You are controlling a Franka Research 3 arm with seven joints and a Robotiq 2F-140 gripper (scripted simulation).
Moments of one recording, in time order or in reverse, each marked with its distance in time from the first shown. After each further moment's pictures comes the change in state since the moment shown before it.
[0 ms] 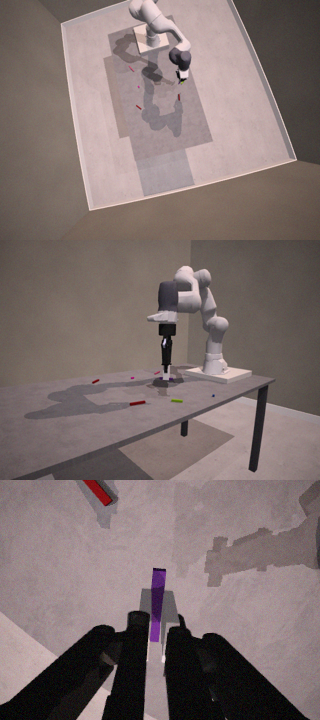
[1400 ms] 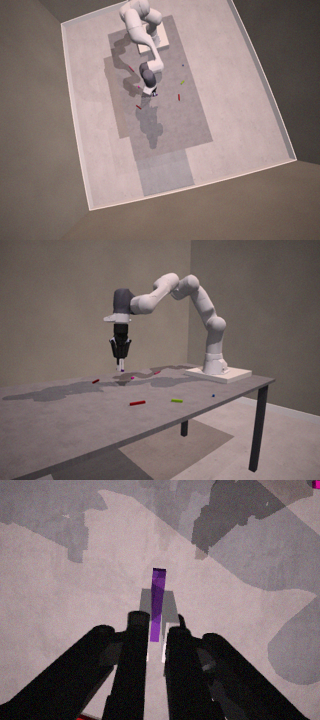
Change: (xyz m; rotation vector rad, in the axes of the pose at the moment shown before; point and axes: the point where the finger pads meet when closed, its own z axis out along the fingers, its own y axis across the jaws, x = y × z) arm 0.276 0.107 -0.003 0.022 0.017 0.539
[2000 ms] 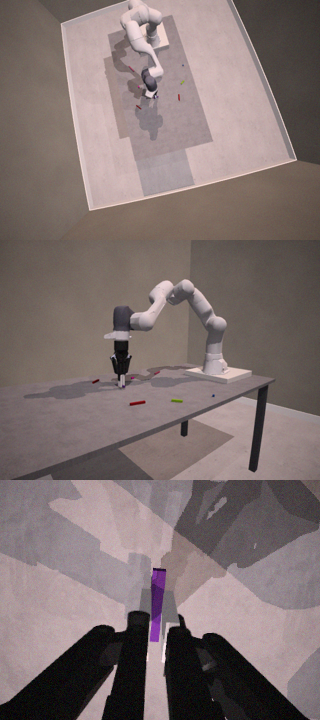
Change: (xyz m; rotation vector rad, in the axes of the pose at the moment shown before) arm -0.001 0.007 0.088 -0.016 -0.005 -0.012
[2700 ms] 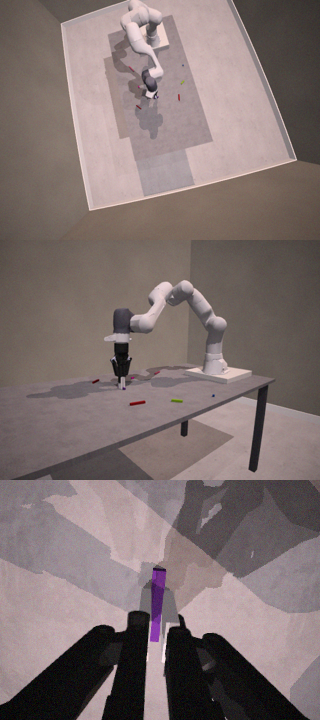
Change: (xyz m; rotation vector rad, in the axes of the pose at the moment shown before) arm -0.001 0.001 0.012 -0.004 -0.003 -0.005
